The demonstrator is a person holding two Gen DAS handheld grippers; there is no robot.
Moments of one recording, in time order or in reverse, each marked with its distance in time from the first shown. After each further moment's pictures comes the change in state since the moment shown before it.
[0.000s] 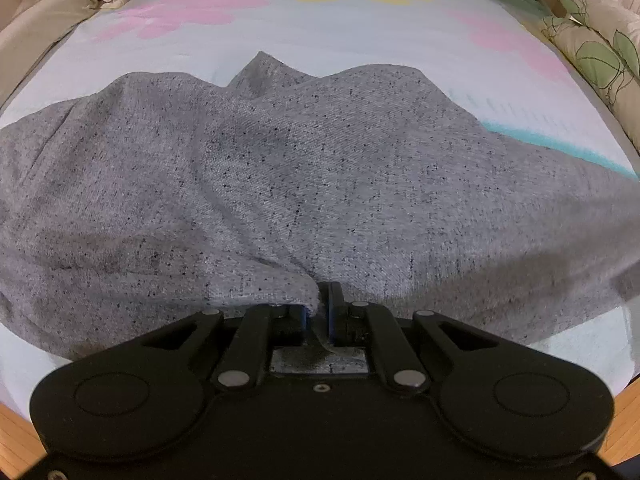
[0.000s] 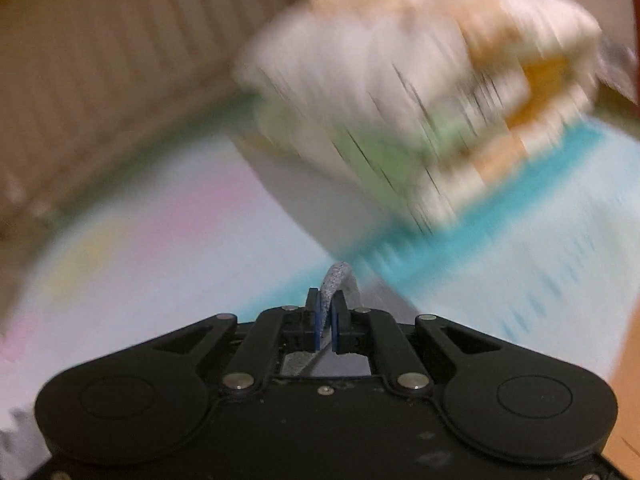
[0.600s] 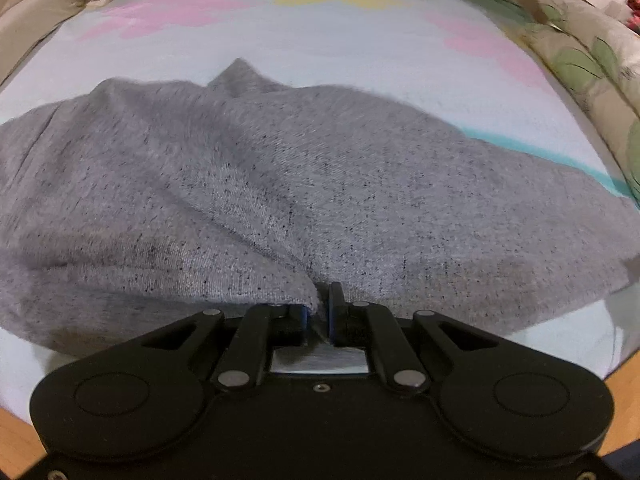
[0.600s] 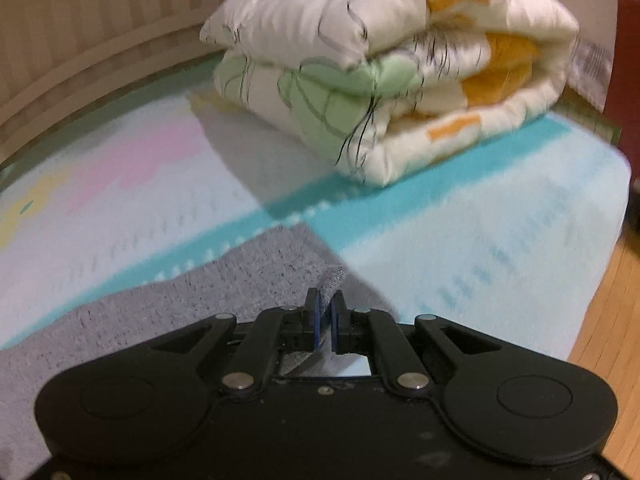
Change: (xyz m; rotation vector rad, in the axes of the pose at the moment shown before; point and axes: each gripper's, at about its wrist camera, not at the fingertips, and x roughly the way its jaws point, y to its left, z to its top) left arm -0.019 -0.004 -0.007 0.015 -0.005 -0.078; right arm 0.035 -0.032 -0.046 -0.117 0.096 -0.219
